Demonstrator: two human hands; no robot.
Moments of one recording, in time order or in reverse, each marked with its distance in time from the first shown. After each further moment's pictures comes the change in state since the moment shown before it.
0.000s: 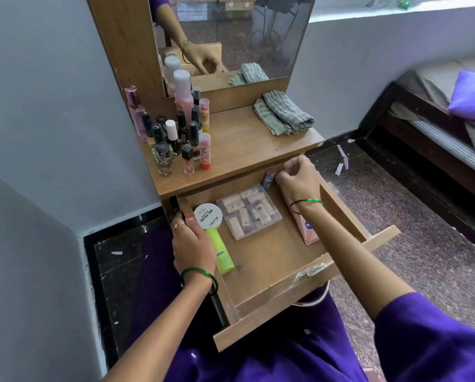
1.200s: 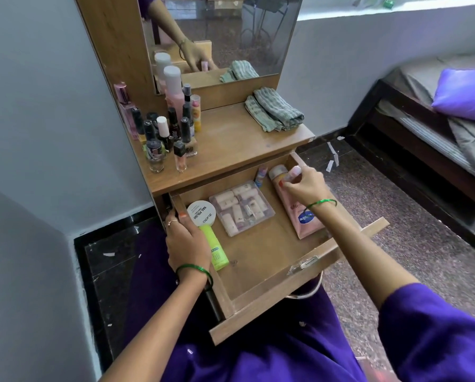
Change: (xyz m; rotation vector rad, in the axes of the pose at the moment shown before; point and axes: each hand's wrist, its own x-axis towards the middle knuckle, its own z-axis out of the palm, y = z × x) left_hand -0.004 0.003 -0.003 -0.014 -0.015 -0.030; right_hand -0.003 0.025 -0.030 -0.323 -0.169 -0.012
